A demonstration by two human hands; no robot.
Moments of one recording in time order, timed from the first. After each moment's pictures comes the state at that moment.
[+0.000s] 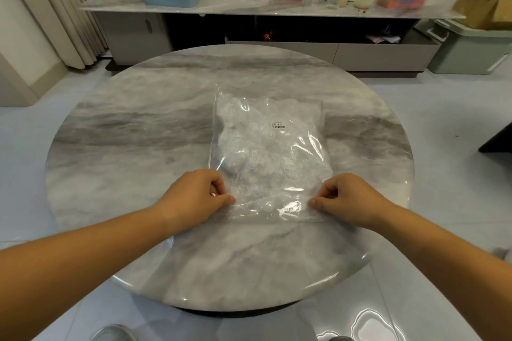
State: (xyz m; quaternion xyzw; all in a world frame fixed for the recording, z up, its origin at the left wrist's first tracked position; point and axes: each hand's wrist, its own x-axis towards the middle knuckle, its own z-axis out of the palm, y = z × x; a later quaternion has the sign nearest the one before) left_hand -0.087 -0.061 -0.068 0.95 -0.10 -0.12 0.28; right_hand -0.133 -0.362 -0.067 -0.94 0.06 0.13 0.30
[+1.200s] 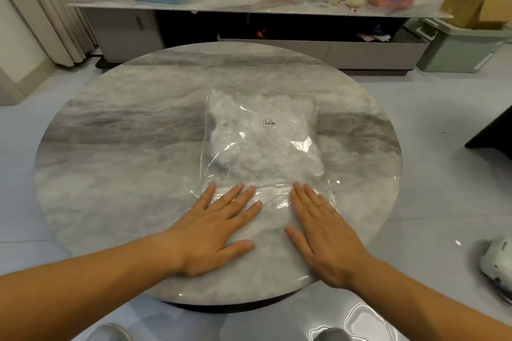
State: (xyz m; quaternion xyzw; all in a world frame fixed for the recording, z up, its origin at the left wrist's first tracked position) left_hand -0.127 -0.069 -0.103 0.89 -0.43 -0.13 -0.01; right_hand -0.198 -0.327 -0.116 -0.99 -0.10 0.08 0.10
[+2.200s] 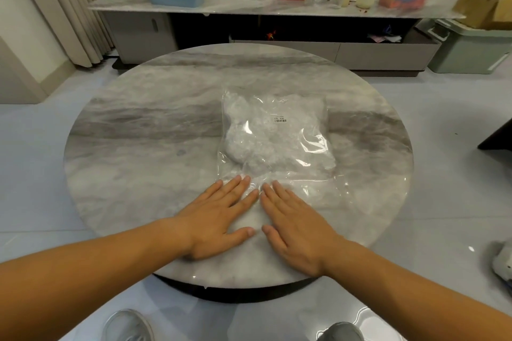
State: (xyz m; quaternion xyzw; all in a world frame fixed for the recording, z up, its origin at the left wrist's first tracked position) left_hand -0.125 -0.047 -0.103 0.91 -0.39 -0.15 -0.02; right_hand -0.185 -0.268 -0.101 -0.97 -0.22 0.11 0.10
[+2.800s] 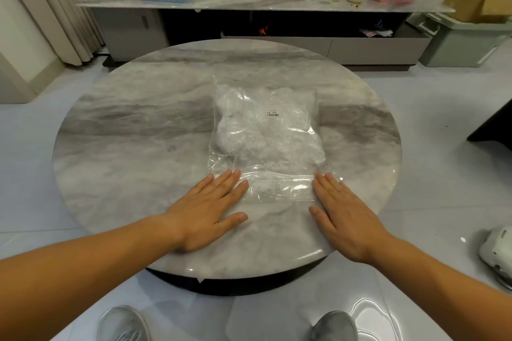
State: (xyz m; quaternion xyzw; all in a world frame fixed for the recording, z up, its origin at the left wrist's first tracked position) left_hand -0.124 -0.048 -0.106 0.92 -0.37 -0.15 0.00; right_hand -0.204 -0.356 -0.112 -0.99 -0.05 0.09 0.10
